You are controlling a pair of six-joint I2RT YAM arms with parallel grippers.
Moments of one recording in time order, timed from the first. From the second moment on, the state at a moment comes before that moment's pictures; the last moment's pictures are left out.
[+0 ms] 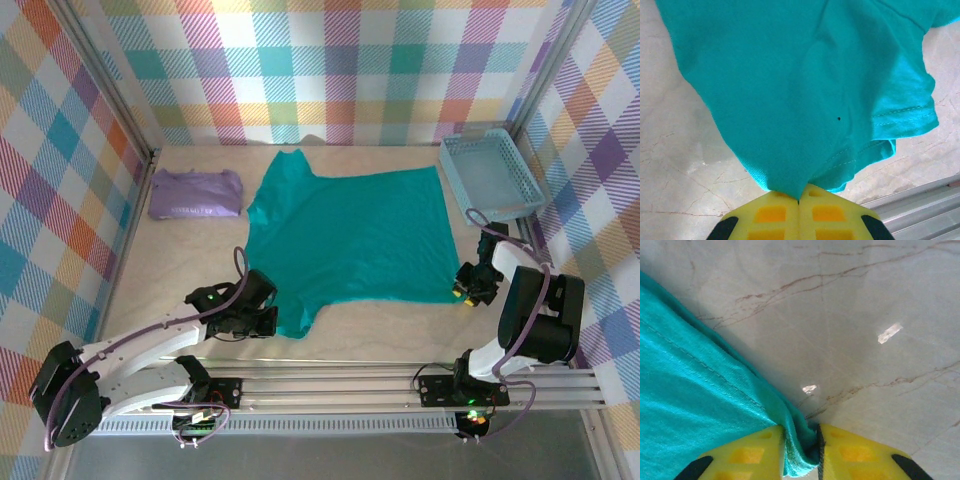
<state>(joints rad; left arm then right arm) -0.79 1.02 0.60 -0.77 0.07 -0.75 -0.22 1.52 0.80 -0.82 -0.08 0.48</state>
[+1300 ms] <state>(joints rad) -0.34 1.45 1.19 -0.85 0.14 -0.49 -0.21 1.63 1.09 -0.70 -0.26 0.43</state>
